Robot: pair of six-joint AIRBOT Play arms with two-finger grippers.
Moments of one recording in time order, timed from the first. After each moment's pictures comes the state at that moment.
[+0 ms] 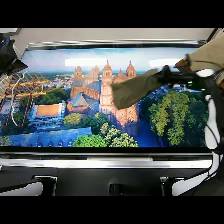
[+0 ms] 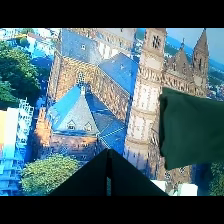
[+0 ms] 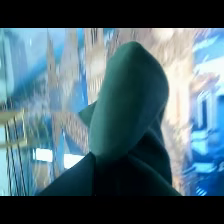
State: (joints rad) left arm 0.20 -1.41 1.89 1.11 -1.43 -1.75; right arm -0.23 -1.79 1.65 -0.50 1.05 1.36
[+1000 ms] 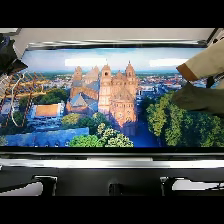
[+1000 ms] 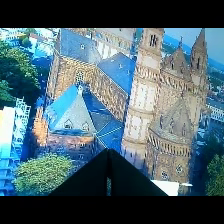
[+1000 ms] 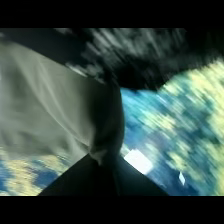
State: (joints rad) left arm 0.20 -1.41 1.89 1.11 -1.43 -1.75; right arm -0.71 -1.59 1.70 -1.38 1.33 1.84
